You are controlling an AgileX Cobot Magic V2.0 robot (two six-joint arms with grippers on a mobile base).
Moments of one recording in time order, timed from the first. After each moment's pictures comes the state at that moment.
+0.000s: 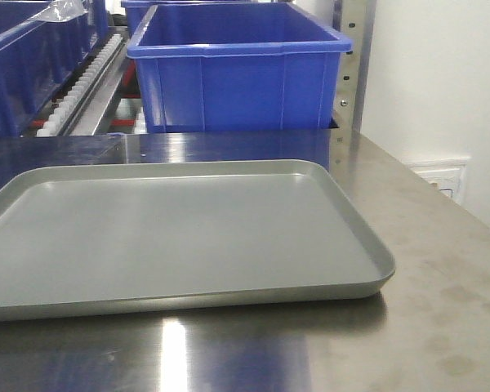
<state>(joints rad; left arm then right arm) -0.14 0.70 -0.69 0.28 0.52 -0.45 0.09 0.59 -0.58 0.02 0.20 0.16</state>
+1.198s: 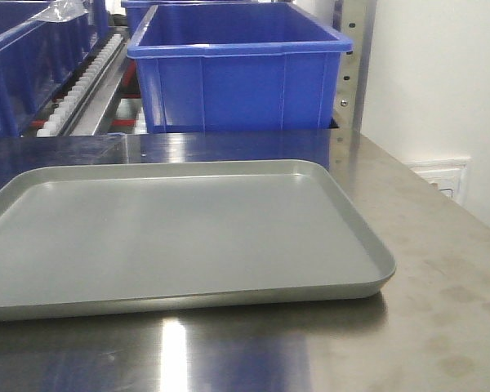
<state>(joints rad) -0.03 0.37 -0.37 0.28 0.44 -0.45 0.09 0.59 -0.58 0.02 0.20 0.16</state>
